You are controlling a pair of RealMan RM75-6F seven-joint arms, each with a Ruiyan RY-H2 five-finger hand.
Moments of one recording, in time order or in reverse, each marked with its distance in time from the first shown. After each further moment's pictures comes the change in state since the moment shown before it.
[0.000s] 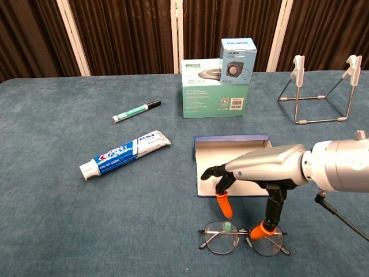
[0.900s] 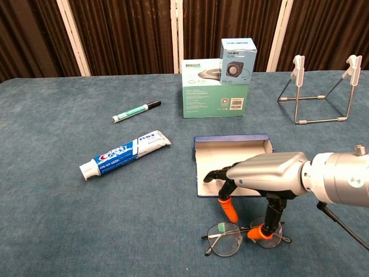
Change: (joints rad) left arm 0.003 0.001 0.005 -0.008 0.012 0.011 0.006; right arm 0.003 -0.050 -0.066 0.006 0.049 0.120 -0.103
